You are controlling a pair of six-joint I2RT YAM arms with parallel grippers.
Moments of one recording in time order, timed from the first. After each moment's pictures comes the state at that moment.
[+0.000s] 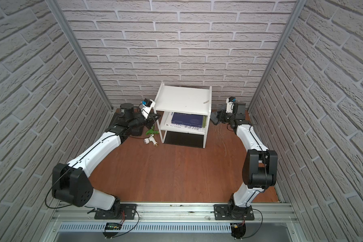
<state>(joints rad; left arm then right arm) -0.20 1.48 1.21 -0.09 0.53 0.13 -0.10 1.69 1.33 -0.23 -0.34 0.21</state>
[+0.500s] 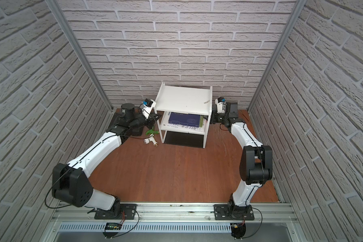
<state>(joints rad) -0.22 1.48 1.21 -0.09 0.50 0.13 -0.03 1.75 1.39 -0.26 -0.47 0.20</state>
